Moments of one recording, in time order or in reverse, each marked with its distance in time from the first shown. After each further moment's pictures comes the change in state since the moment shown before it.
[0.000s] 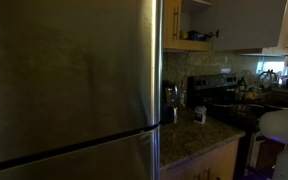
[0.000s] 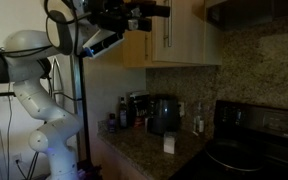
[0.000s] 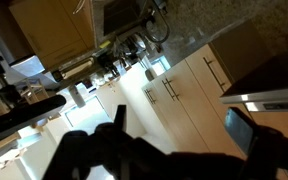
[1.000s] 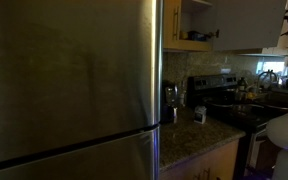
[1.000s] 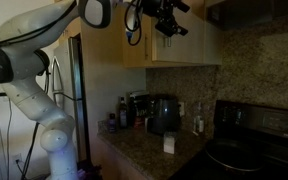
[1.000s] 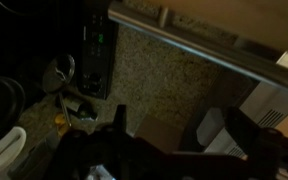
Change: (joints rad) arm 0.559 0.135 -0.245 0.401 0.603 -0.490 -0.043
